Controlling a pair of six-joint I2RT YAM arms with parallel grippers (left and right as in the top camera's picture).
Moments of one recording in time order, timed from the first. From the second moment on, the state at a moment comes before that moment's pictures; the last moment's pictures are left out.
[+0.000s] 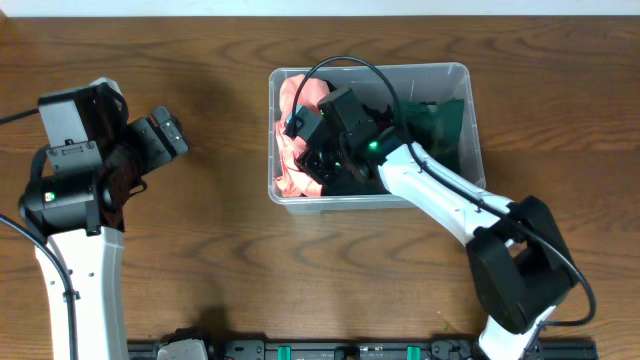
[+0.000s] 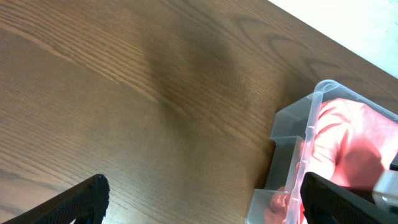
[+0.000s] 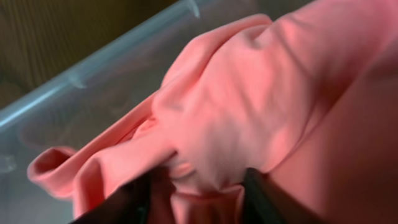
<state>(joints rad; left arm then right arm) 0.19 1.21 1.33 -0.97 0.09 -0.33 0.64 1.89 1.34 -0.37 -0.31 -0.22</state>
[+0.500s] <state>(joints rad) 0.19 1.22 1.33 -0.97 0.07 -0.27 0.34 1.43 1.40 -0.62 0.13 -0.06</state>
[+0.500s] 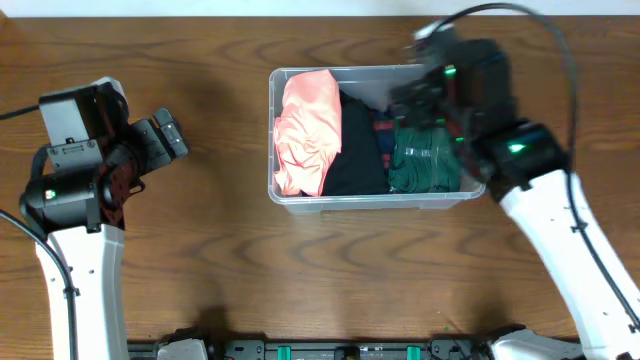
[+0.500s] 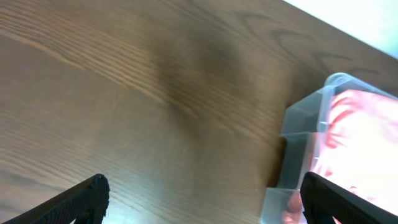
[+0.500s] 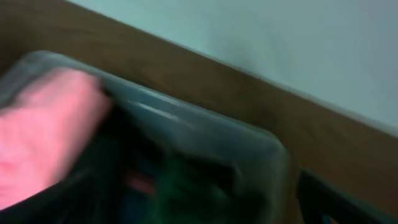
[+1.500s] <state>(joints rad) 0.20 0.30 0.86 -1.07 0.05 -0.14 0.16 0.34 0.66 -0.97 0.12 0.21</state>
